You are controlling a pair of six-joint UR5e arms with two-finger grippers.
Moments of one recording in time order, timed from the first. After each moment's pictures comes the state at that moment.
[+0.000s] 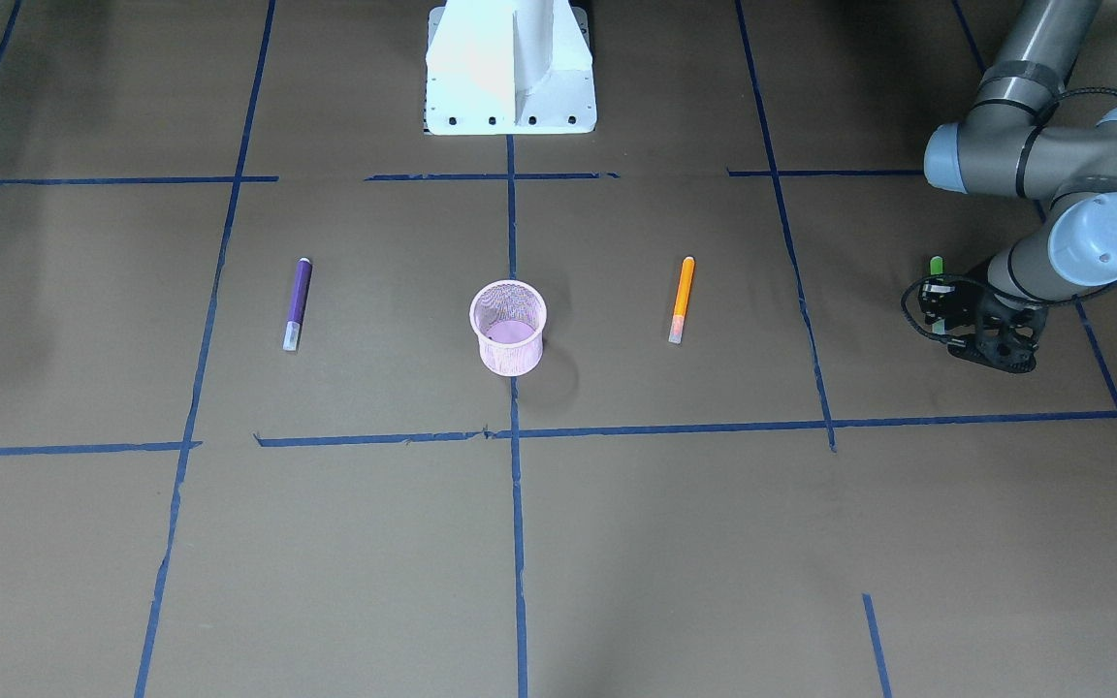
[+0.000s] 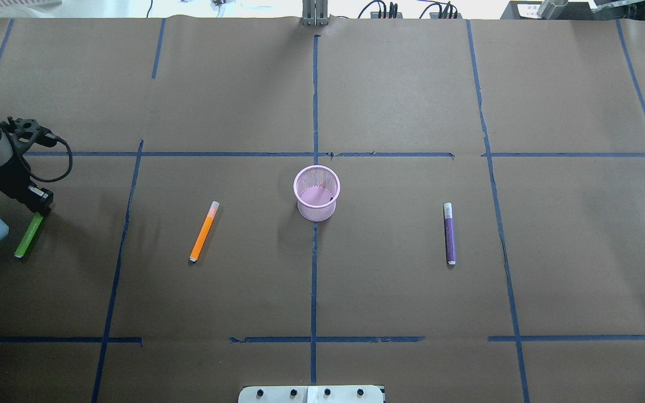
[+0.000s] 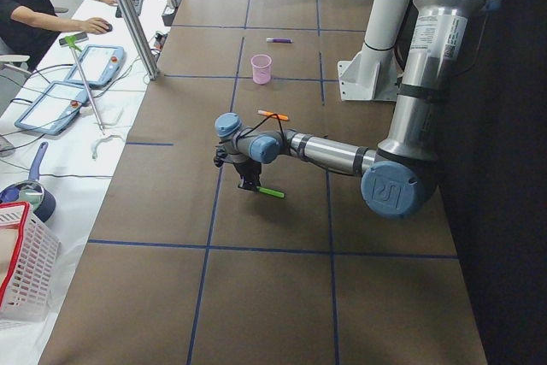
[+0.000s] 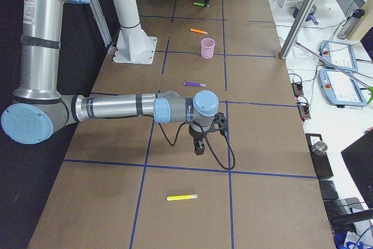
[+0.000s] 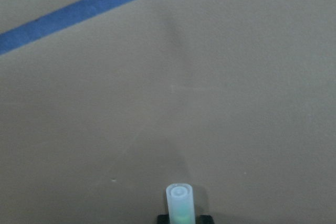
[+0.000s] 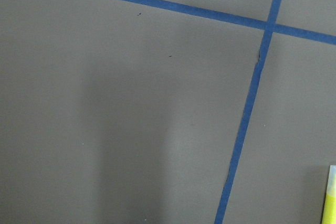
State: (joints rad) left arm -0.95 -1.73 -1.53 -1.71 -2.25 -0.26; right arm 1.42 -1.71 1.80 -1.60 2.39 -0.08
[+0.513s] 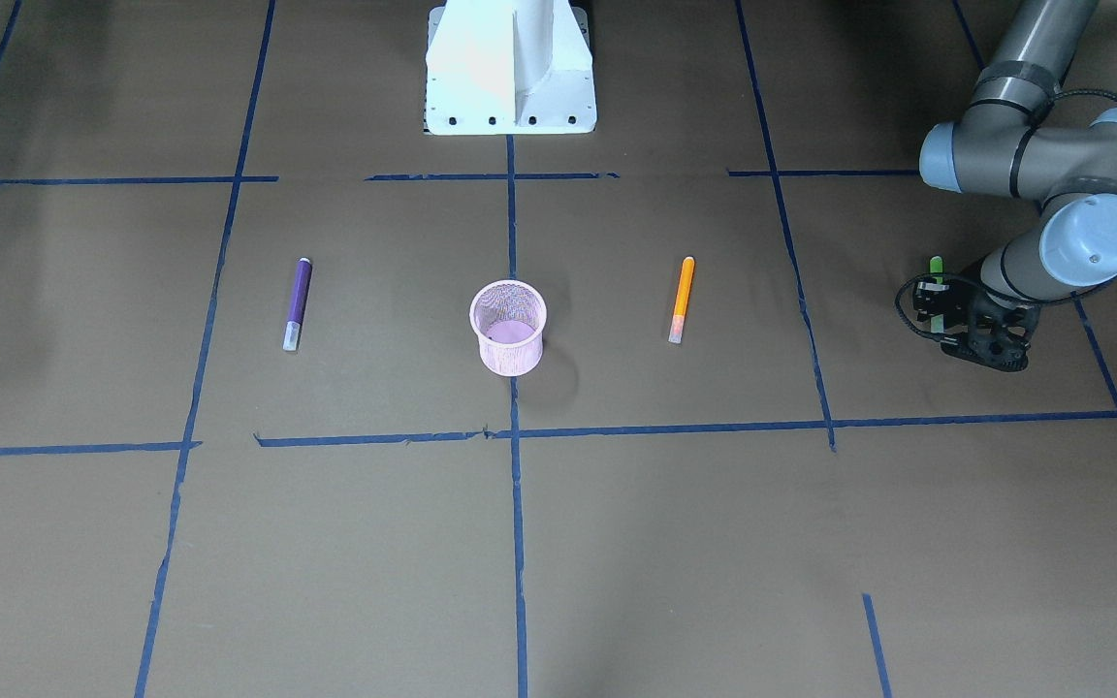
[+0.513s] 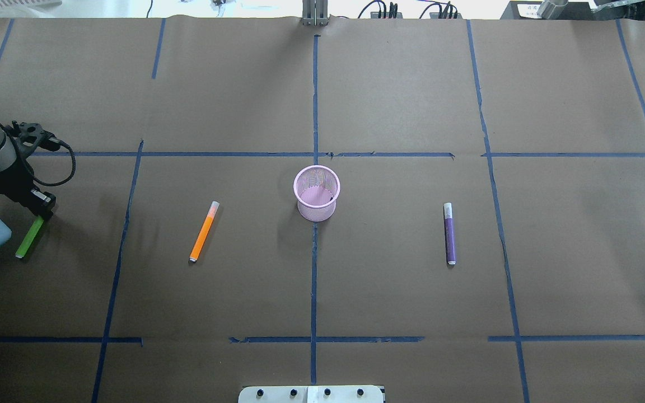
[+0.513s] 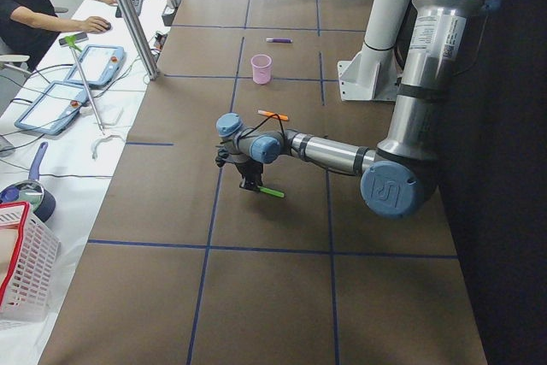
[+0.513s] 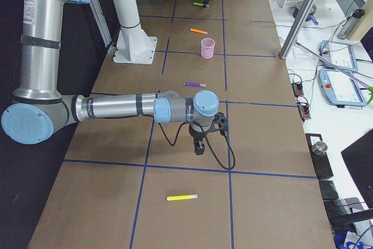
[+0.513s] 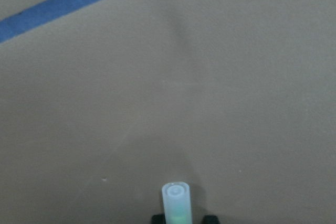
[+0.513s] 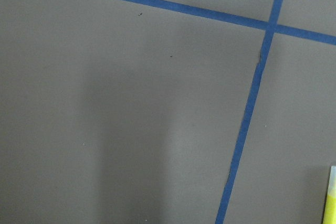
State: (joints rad) left arm -0.95 -1.73 -1.53 -1.71 -2.25 -0.26; right arm 1.42 -1.71 1.80 -1.60 2.39 -0.08
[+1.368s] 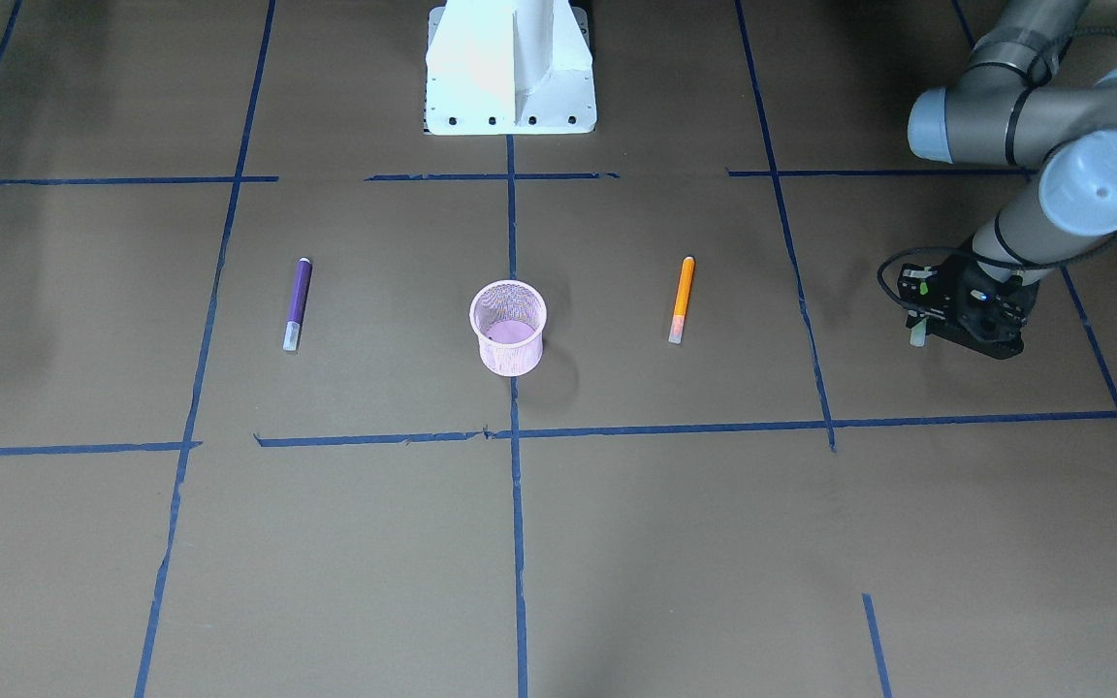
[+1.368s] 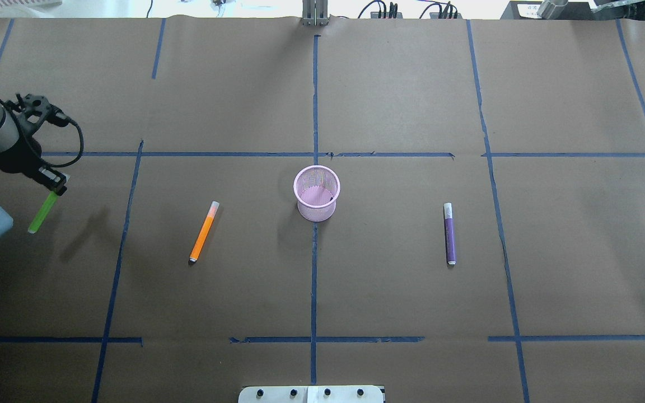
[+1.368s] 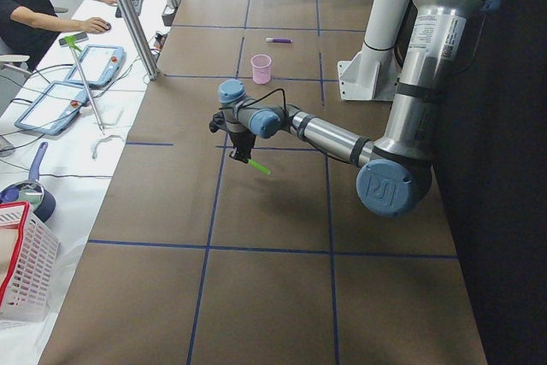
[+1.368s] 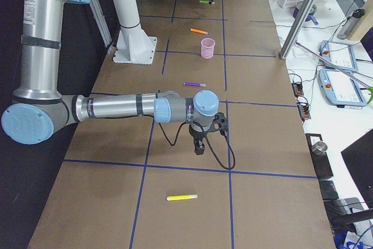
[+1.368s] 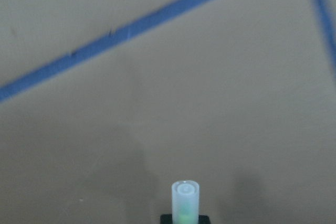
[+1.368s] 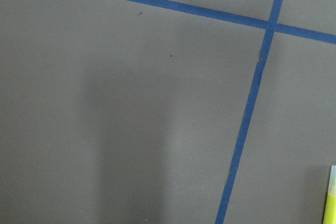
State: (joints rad) left arm -0.97 -1.79 -1.73 -1.71 -2.18 -0.26; right arm 1.42 -1.71 1.80 -1.61 2.39 -0.07
